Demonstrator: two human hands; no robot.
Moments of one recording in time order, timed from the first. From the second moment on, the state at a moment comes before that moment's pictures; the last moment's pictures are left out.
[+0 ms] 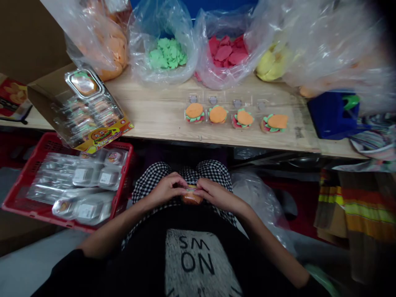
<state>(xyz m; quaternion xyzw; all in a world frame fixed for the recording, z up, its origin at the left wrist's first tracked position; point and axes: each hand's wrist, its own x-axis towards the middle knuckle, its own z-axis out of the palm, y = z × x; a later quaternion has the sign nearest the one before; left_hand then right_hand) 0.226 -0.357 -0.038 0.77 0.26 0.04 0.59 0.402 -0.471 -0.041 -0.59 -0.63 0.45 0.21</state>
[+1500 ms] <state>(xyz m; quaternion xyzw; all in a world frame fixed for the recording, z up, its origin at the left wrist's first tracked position) 0.239 -0.356 -0.049 0.71 0.28 -0.02 0.64 0.411 -0.478 -0.056 -0.60 -0.58 0.47 0.29</state>
